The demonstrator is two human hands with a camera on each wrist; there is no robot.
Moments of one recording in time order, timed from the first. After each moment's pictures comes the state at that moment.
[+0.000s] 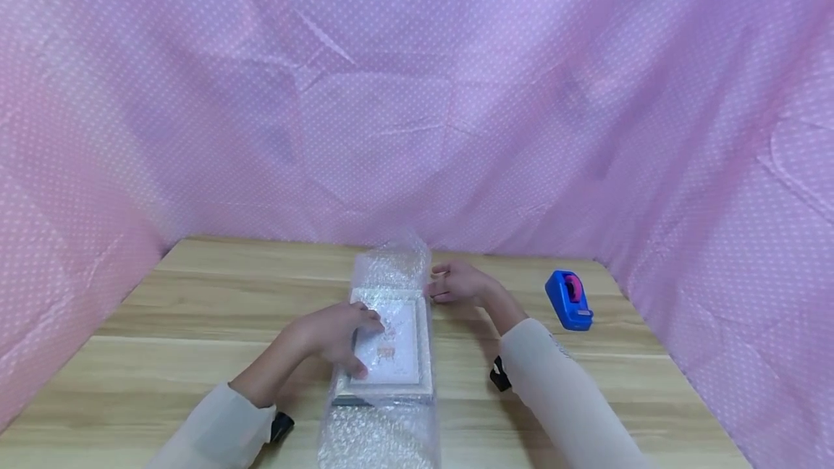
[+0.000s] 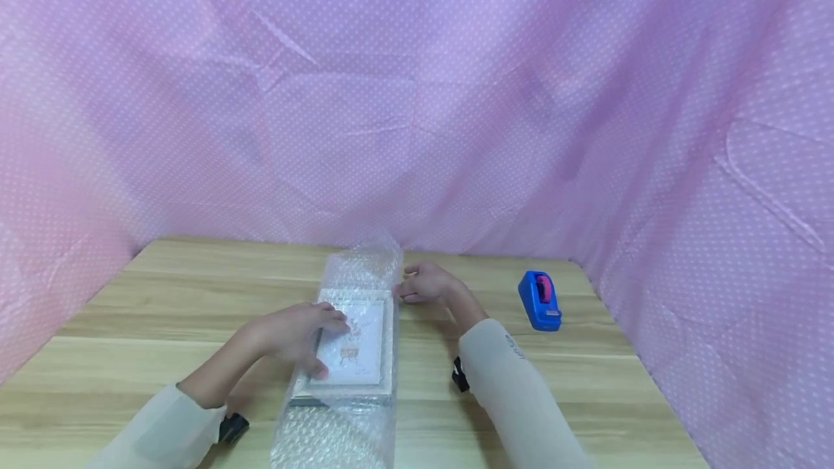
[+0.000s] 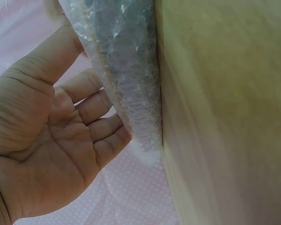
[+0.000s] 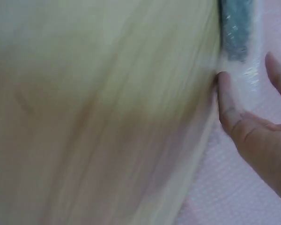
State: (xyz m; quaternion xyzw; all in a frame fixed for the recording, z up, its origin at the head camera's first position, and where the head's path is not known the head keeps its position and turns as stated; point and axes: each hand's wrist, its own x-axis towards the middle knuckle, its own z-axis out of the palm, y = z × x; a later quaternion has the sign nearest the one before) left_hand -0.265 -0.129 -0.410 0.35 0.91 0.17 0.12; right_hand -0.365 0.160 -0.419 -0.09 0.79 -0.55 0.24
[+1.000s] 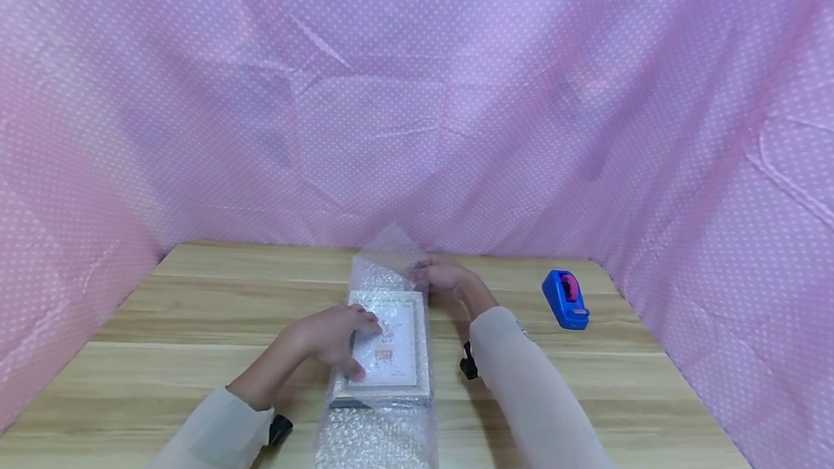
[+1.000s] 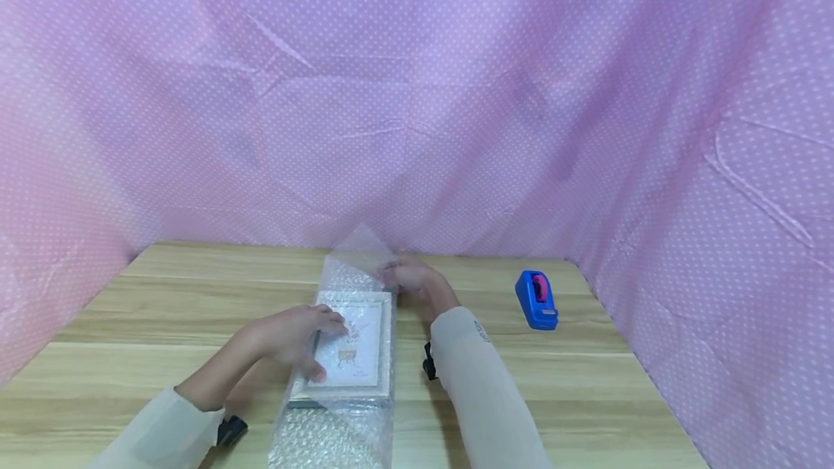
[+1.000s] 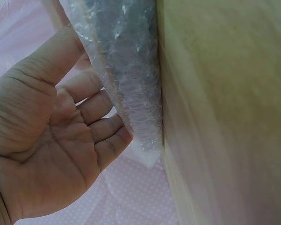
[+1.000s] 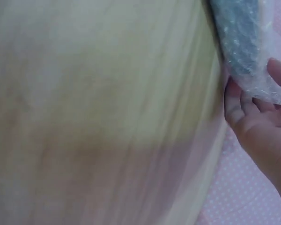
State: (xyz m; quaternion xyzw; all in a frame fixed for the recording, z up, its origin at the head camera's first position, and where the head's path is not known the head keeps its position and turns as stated) left_hand -0.264 -0.129 -0.410 0.35 0.91 0.17 0.13; right_hand -0.391 0.136 -0.428 -0.12 0.80 -0.54 0.22
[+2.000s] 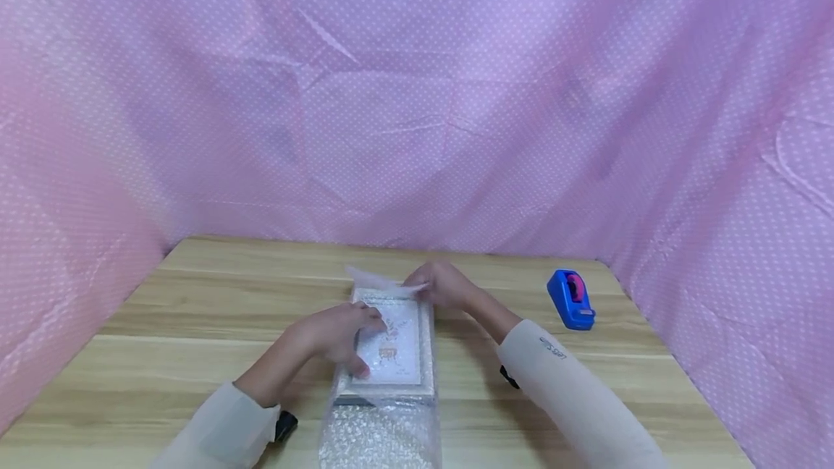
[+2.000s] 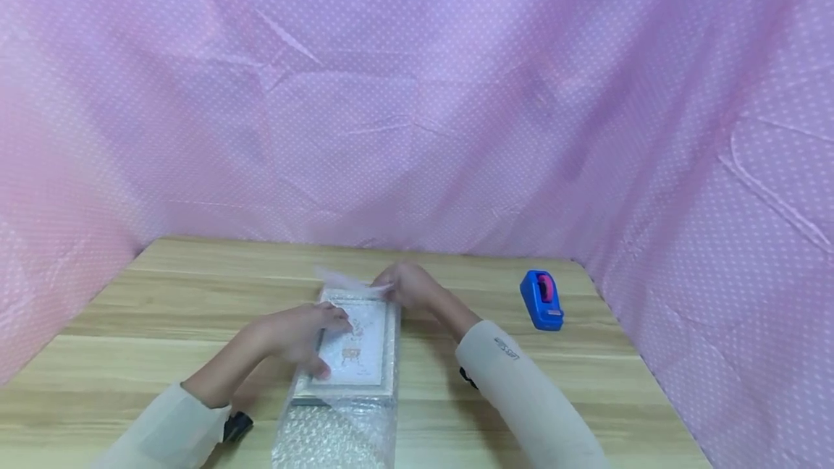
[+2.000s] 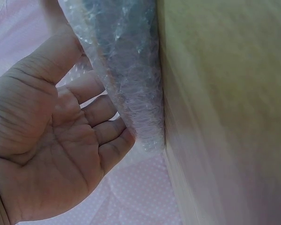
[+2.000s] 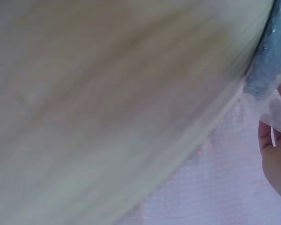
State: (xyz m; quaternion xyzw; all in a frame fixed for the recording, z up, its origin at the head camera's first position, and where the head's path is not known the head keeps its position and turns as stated) left_hand -0.262 -0.125 -0.411 0.33 0.92 0.14 0.14; right_hand -0.359 0.131 -0.421 -0.45 0.85 -0.26 -0.02
